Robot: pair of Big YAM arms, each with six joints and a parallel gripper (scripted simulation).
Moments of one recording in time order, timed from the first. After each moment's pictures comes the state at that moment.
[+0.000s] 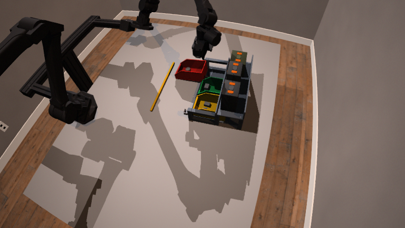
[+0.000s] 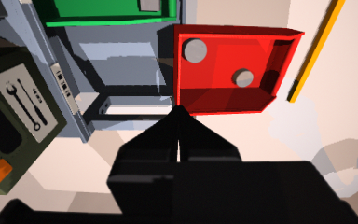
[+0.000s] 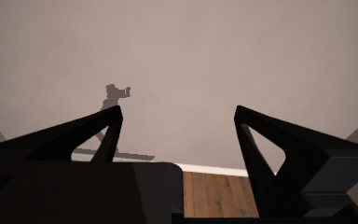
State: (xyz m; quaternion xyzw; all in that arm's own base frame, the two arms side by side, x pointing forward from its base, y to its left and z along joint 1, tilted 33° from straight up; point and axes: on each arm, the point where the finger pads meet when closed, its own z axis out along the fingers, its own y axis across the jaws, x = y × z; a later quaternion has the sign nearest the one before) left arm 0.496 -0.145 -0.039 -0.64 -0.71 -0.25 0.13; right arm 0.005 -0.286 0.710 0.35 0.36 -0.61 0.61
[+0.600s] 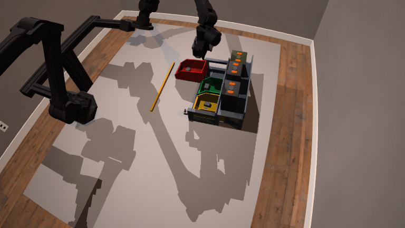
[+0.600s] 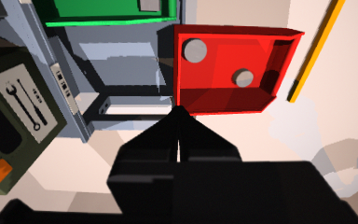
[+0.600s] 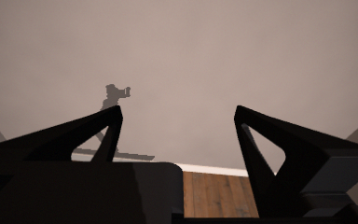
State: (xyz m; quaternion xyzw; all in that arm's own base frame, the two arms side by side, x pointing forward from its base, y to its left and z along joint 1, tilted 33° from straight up) left arm 0.496 -0.145 -0.039 -0.64 -0.71 -0.25 0.13; right arm 0.005 -0.286 0.710 0.35 0.36 -0.61 0.61
